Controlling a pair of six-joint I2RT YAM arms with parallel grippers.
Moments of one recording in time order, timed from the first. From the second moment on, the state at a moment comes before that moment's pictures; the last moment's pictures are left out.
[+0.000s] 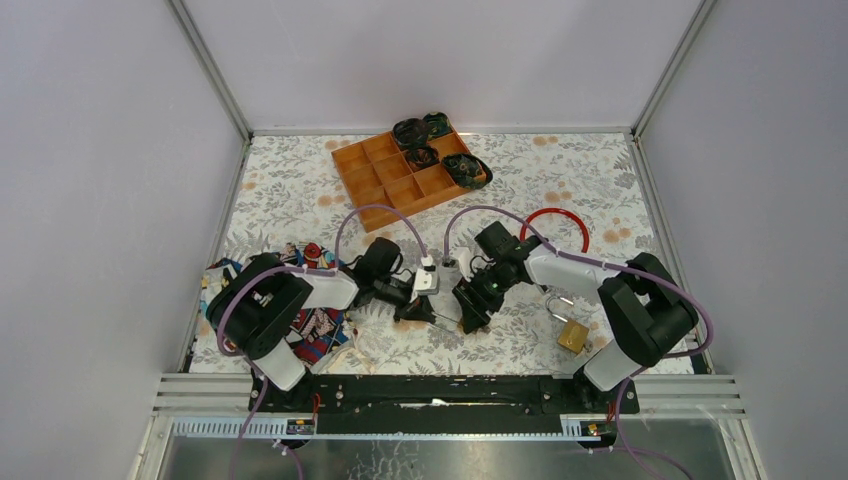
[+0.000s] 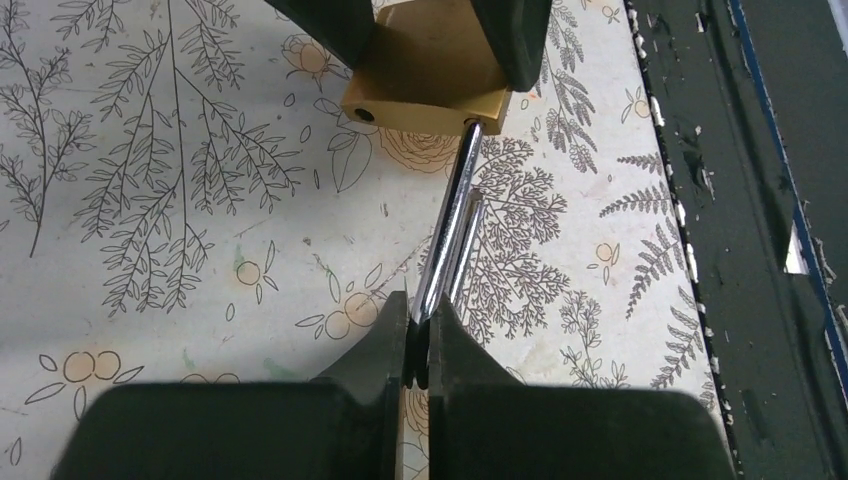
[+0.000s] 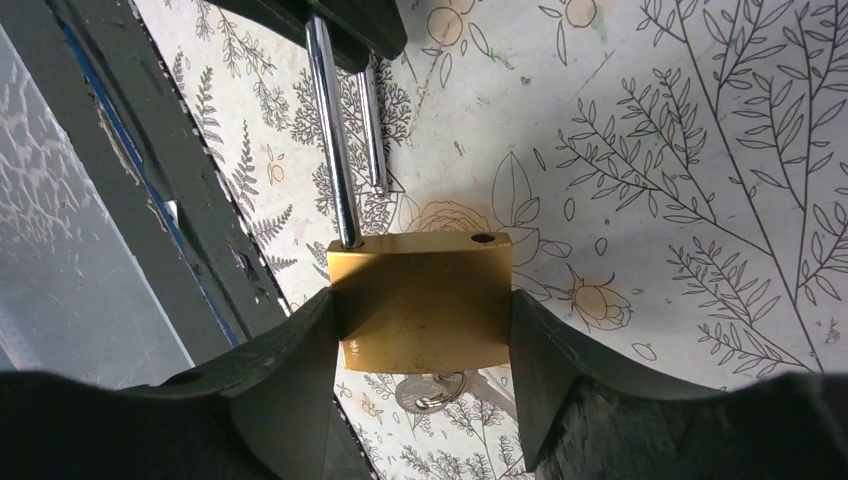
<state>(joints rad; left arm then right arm) -0.63 1.65 0.56 0.27 0.96 0.53 0.66 1.59 0.85 -0.55 -0.61 -0.23</state>
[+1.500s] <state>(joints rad) -0.48 1.13 1.06 -0.07 1.03 -0.04 0.40 1.03 0.96 0.01 -1.01 0.23</state>
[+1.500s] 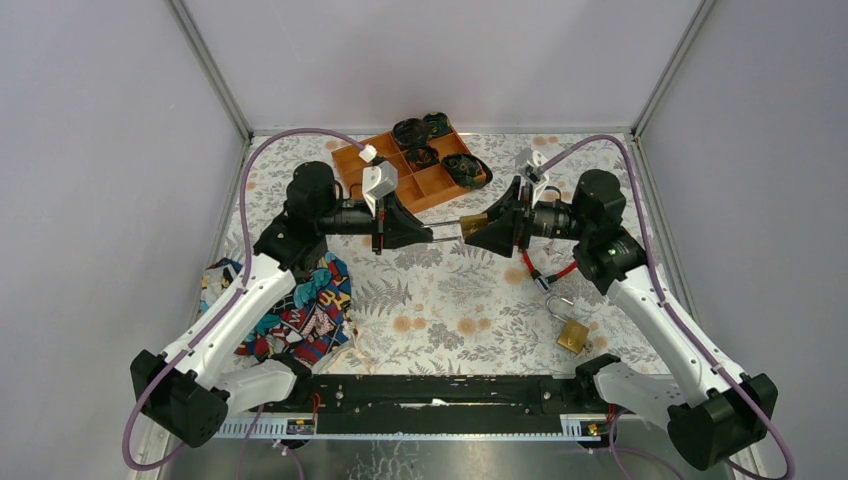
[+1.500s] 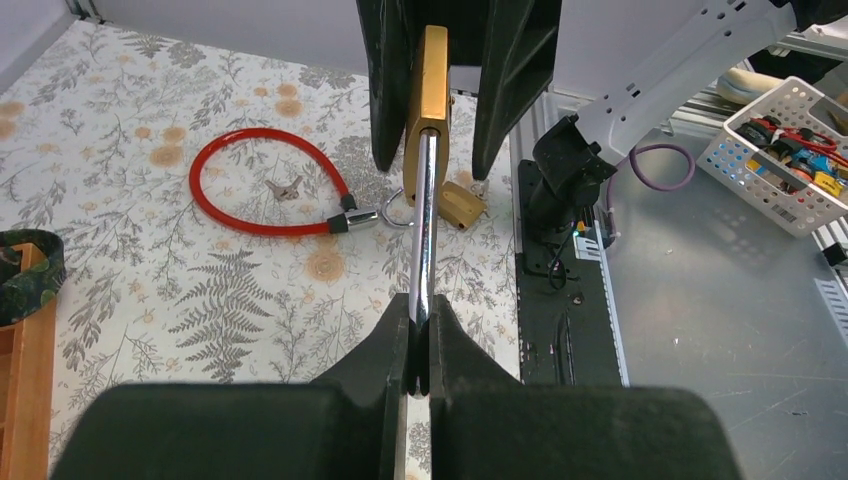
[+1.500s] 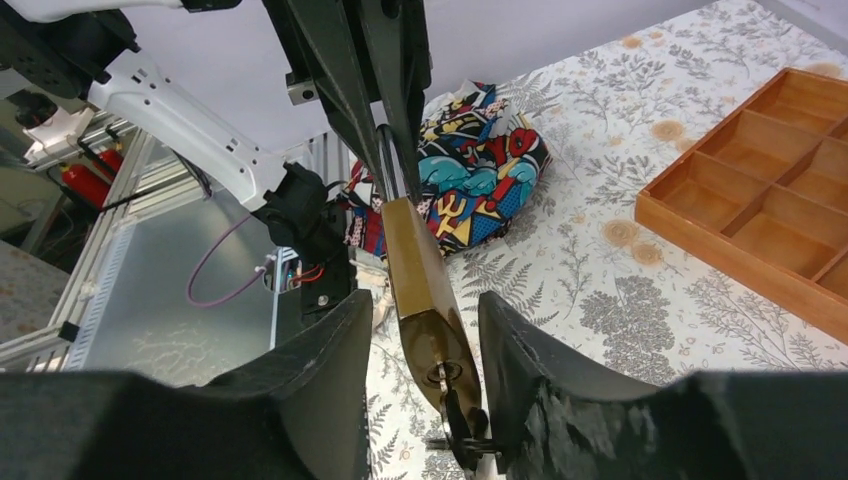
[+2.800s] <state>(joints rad) -0.40 1.12 0.98 0.40 1.02 -0.48 0.43 1.03 0.95 0.22 -0.96 0.49</state>
